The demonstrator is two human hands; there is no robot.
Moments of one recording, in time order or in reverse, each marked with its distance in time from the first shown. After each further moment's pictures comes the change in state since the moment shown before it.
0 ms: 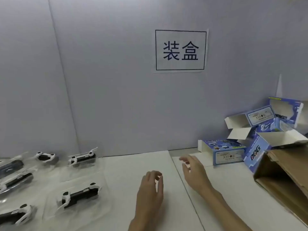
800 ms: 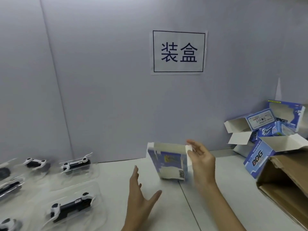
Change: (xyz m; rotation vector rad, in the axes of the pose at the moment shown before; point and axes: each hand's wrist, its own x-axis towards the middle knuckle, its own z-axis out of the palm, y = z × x) left_hand 0.014 -0.041 -0.006 -0.340 0.018 -0.137; right_hand 0.022 -0.053 -0.030 0.929 0.389 0.133
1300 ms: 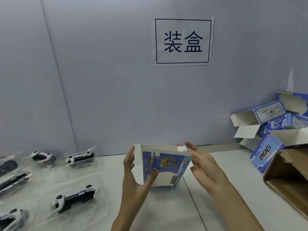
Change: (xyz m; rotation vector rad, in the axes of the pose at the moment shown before) left_hand 0.007 0.047 -0.022 -0.088 0.161 0.196; right_hand -0.008 -0.016 -0.010 0.434 -0.258 0.575
